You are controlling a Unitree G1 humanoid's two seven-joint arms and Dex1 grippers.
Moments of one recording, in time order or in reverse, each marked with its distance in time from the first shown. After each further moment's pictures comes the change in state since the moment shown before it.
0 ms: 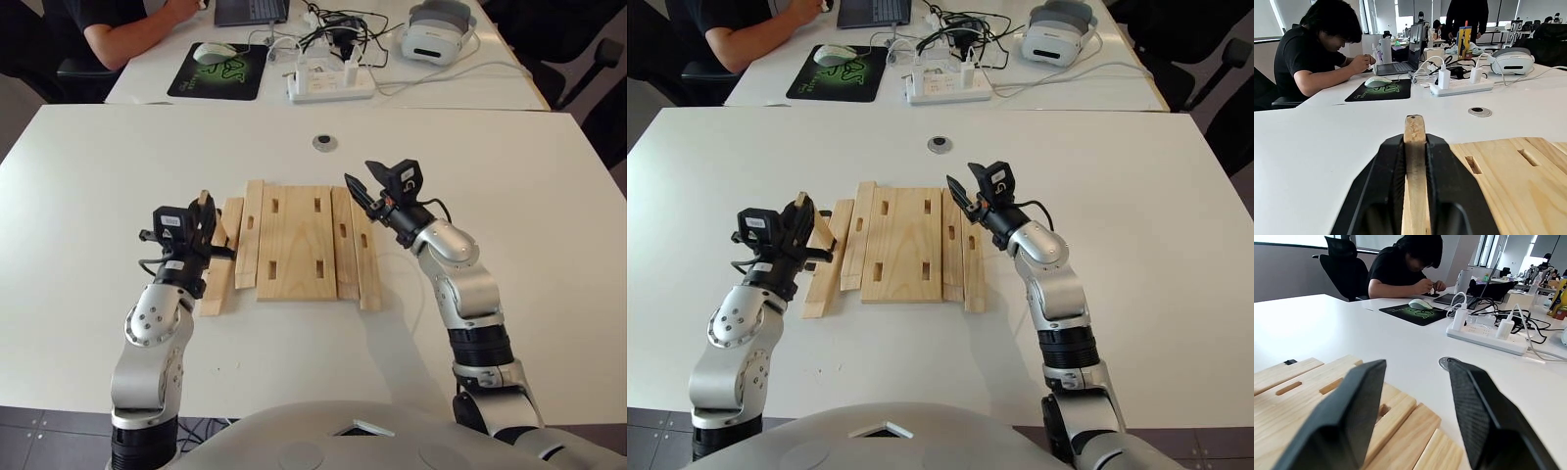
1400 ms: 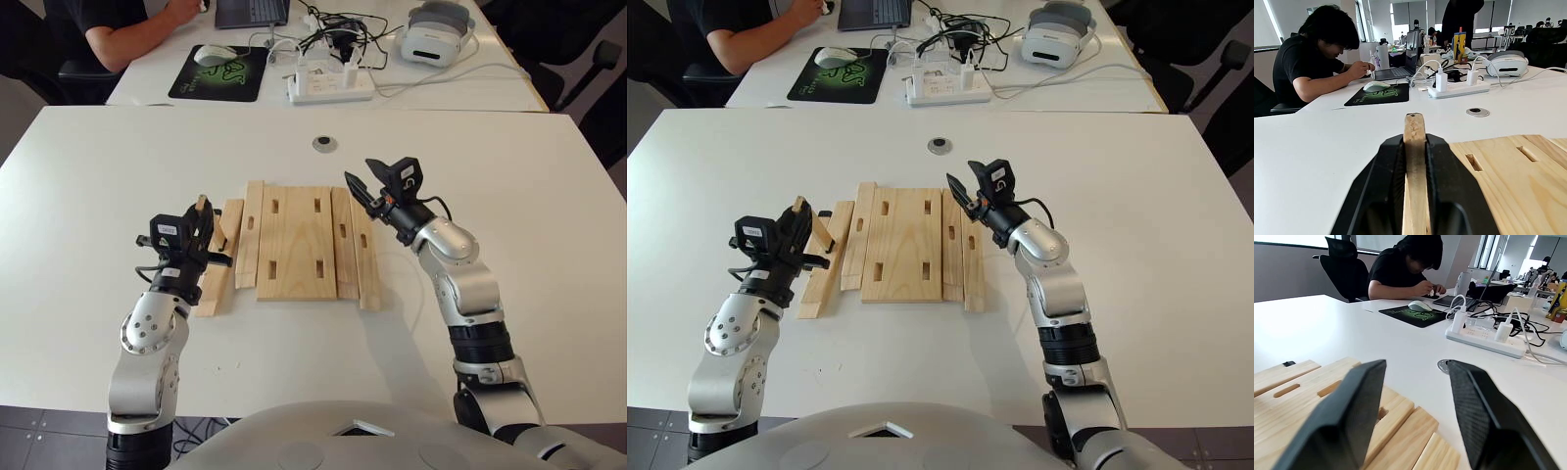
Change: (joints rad) left arm -0.024 0.021 0.008 0.048 -0.010 -0.028 -0.016; right arm -0.030 -0.001 -0.017 0.038 0.010 -0.007 0.000
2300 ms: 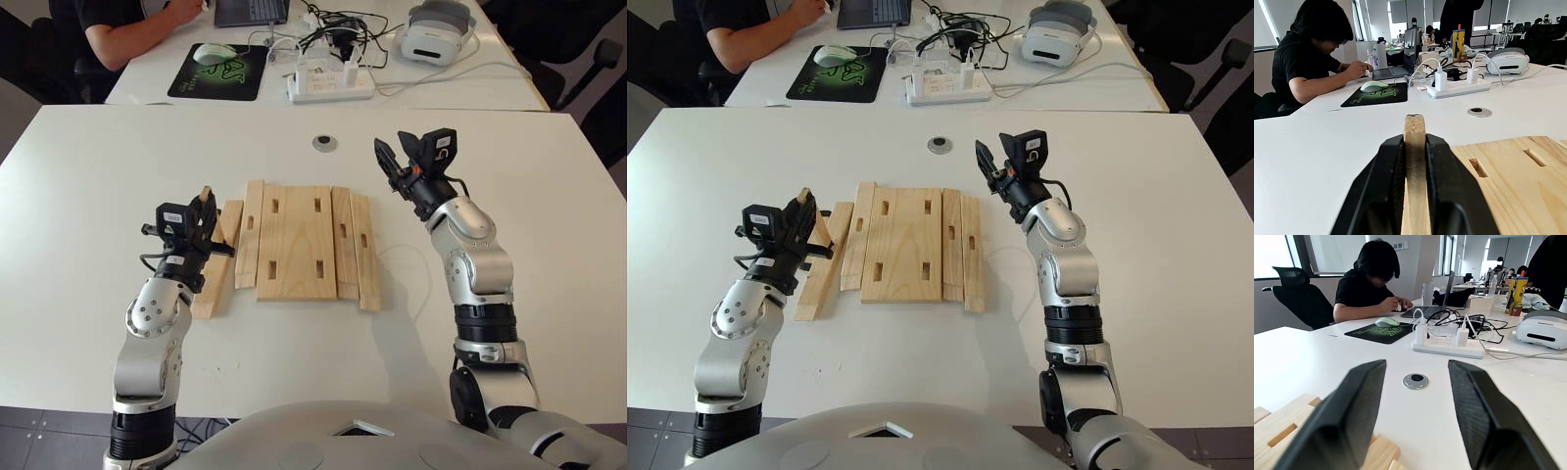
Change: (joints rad) left arm -0.057 0.012 0.011 0.044 0.007 0.016 -0.014; right arm -0.083 0.015 -0.112 0.057 0.077 0.023 -0.092
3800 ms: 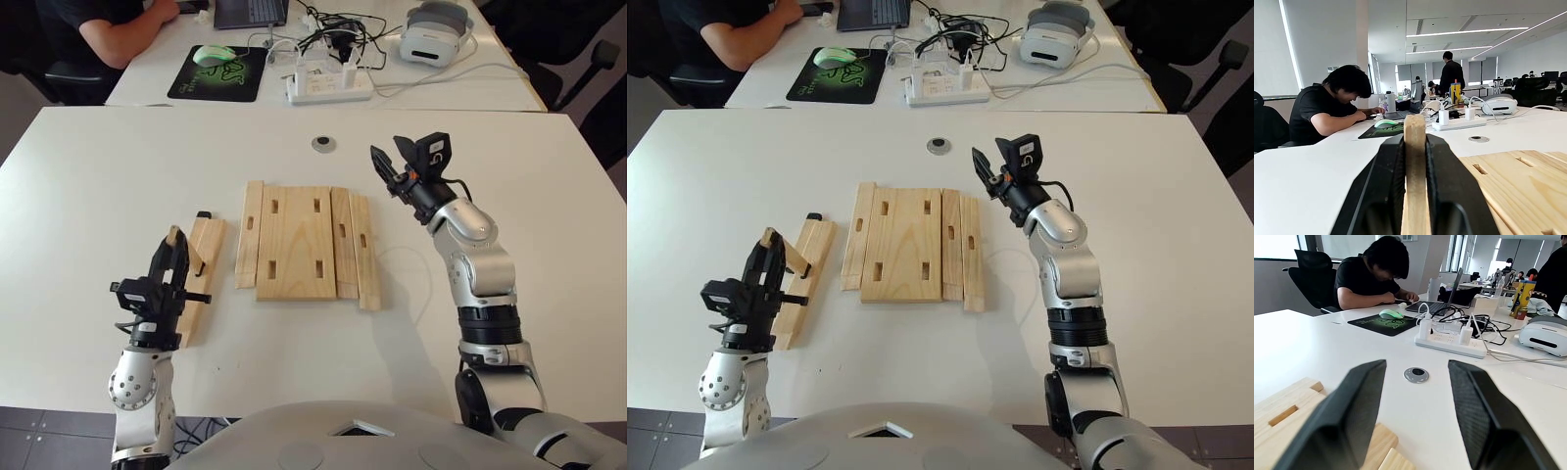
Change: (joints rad) left arm 0.242 -0.023 0.048 0.378 -0.105 -0.887 -0.178; right arm 0.008 -0.030 0.030 -0.011 -0.047 0.004 0.039
